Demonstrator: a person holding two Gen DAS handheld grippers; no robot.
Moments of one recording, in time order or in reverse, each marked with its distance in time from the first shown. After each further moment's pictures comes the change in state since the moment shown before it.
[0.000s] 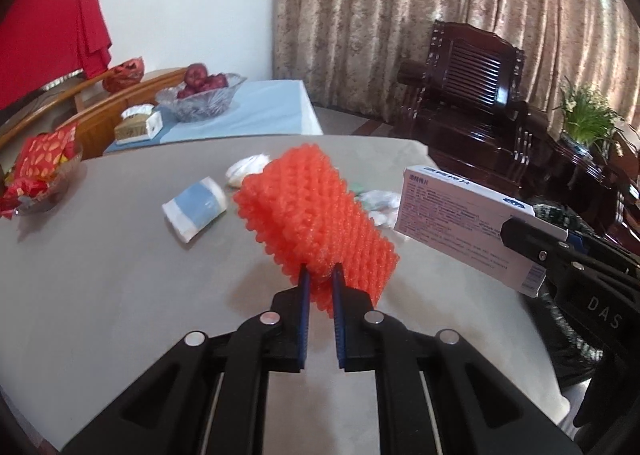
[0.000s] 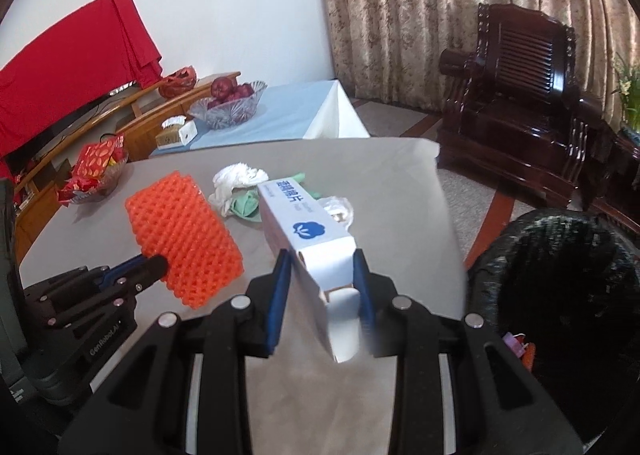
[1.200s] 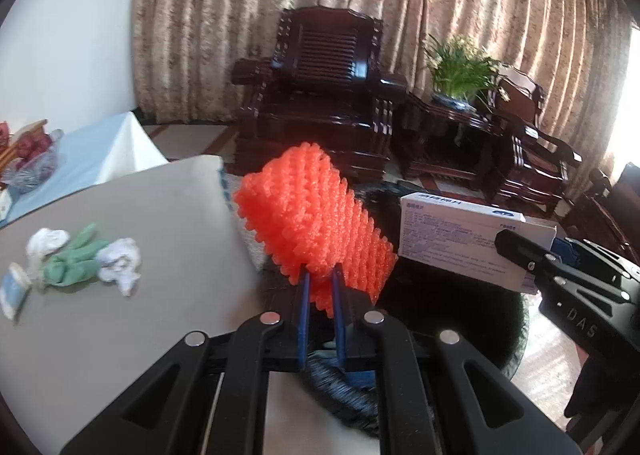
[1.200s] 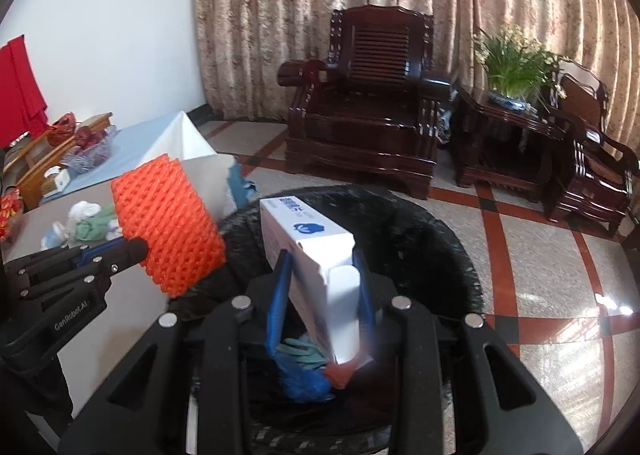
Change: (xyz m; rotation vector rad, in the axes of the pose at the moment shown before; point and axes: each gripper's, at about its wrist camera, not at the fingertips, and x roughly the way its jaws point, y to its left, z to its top) left arm 0.021 -0.254 0.016 0.250 0.018 -0.383; right arm -0.111 -0.220 -0.059 0.183 -0.053 -0.402
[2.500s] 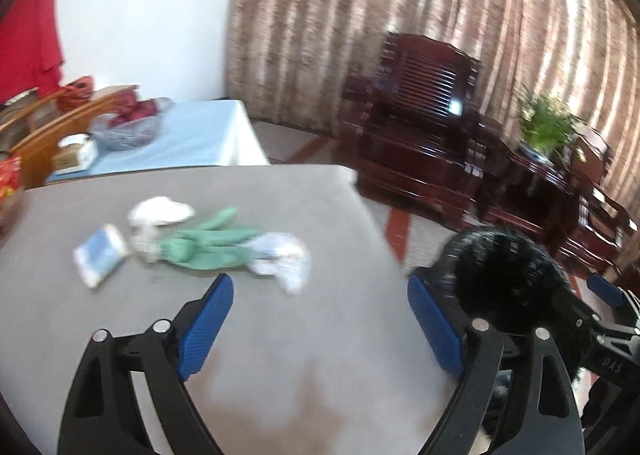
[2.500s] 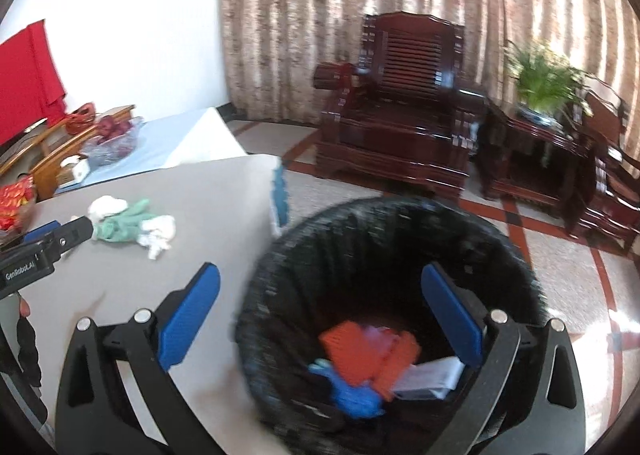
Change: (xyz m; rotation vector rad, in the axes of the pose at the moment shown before) left arm -0.067 0.163 -0.017 -0.222 -0.084 0.256; right arm 0.023 0.106 0.012 -0.061 -0.024 0.079
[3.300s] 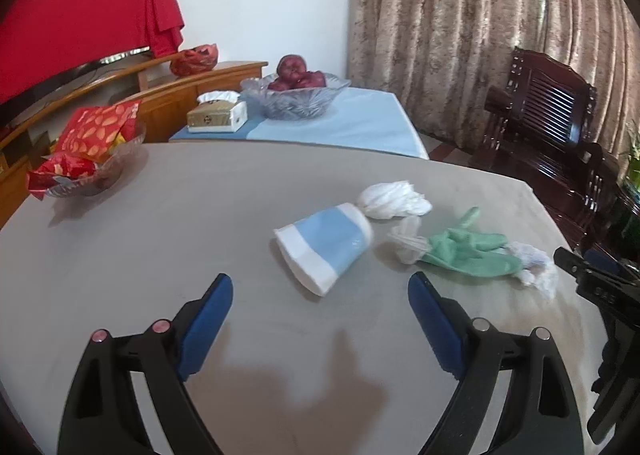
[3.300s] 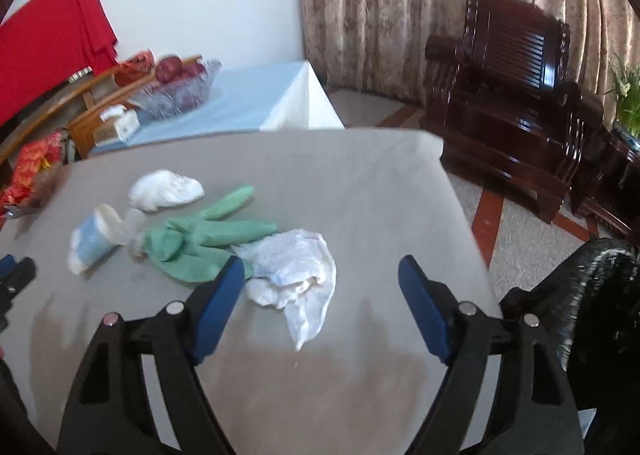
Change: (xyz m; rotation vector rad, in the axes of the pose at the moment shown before) left arm 0.015 0.216 -0.023 -0.160 0.013 0.346; right arm 0.170 0.198 0.031 -0.126 0.131 0.191
